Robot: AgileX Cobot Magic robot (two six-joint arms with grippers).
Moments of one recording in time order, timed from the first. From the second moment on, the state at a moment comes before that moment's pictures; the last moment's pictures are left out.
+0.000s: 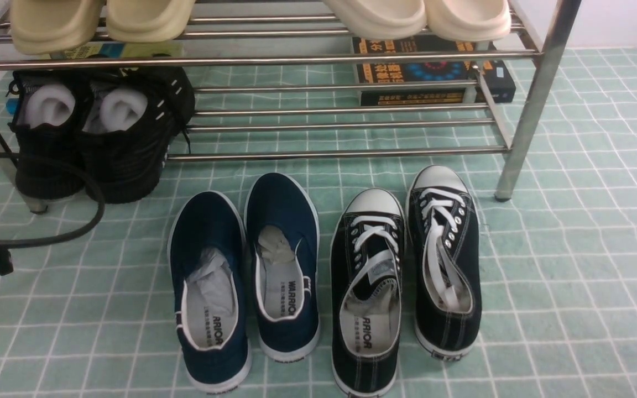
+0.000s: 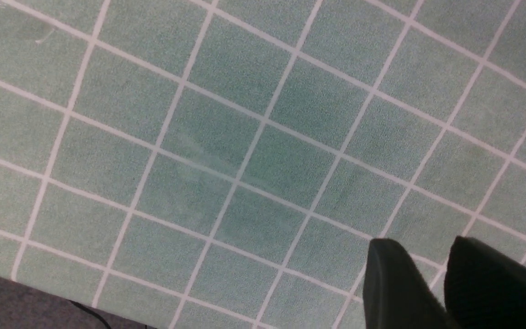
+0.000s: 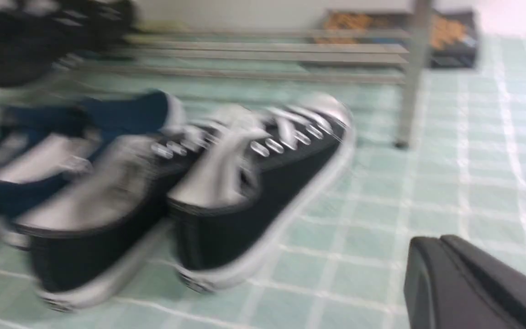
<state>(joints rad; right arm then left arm) 0.32 -0.01 -0.02 0.02 0.30 0.14 0.24 1.26 -0.92 -0.04 1.09 -0.15</state>
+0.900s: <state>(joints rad) 0.02 -0.01 0.01 0.02 0.39 0.14 -0.30 1.00 -0.99 -0.06 1.22 0.01</state>
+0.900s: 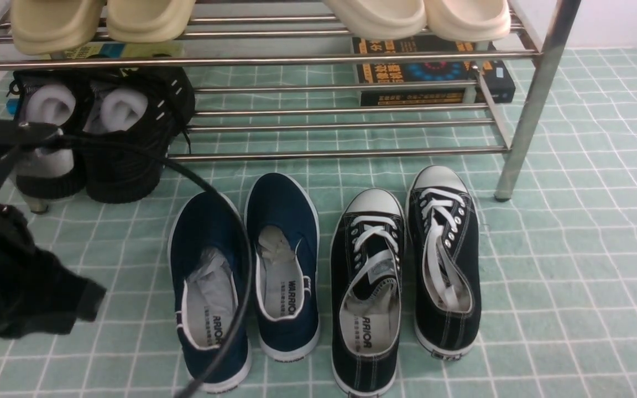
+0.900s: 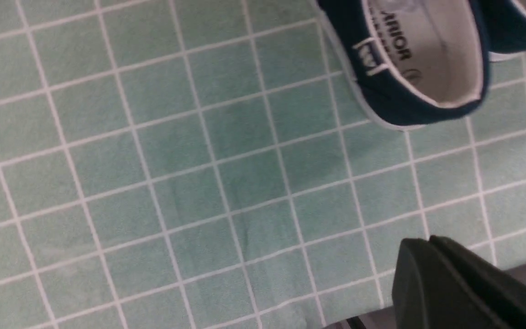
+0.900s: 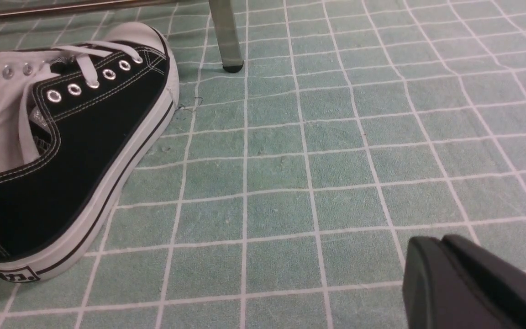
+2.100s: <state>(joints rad) 0.02 -0.01 0.01 0.02 0.39 0.14 -0.38 0.05 -0.29 -0.15 0.31 -0.01</state>
